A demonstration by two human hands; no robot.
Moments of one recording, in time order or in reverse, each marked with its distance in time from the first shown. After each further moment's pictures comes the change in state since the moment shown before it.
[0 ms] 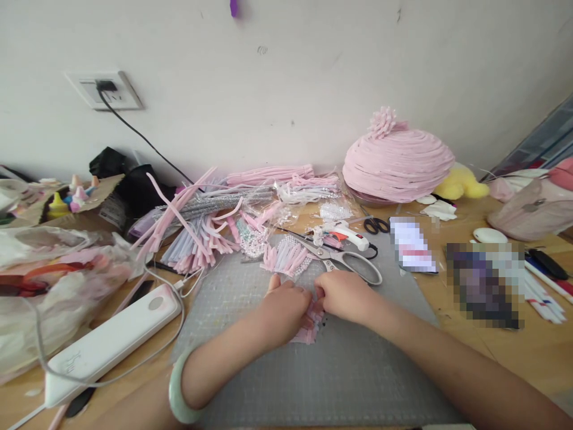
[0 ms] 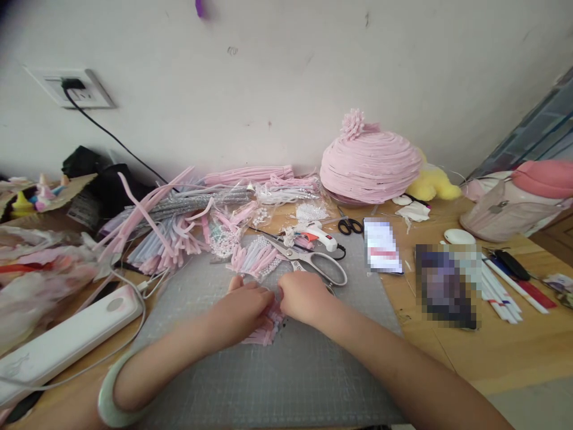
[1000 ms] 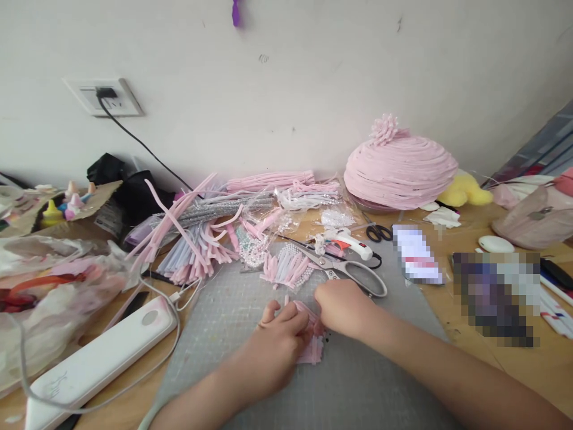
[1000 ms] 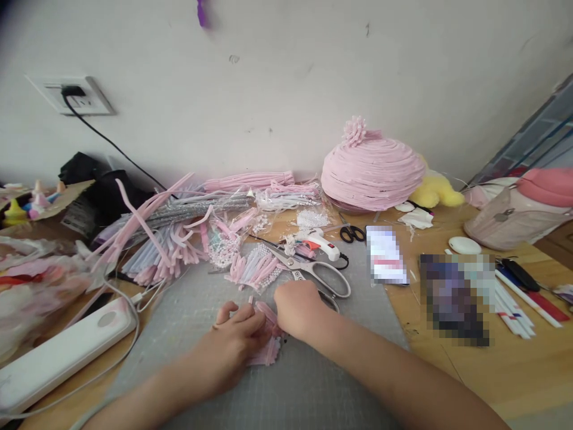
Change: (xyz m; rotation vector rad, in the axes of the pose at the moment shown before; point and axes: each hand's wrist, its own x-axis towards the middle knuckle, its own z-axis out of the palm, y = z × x) left_hand -0.032 -0.010 0.033 -0.063 0.195 0.184; right_hand 0.004 -0.012 -0.011 -0.143 -0.101 -0.018
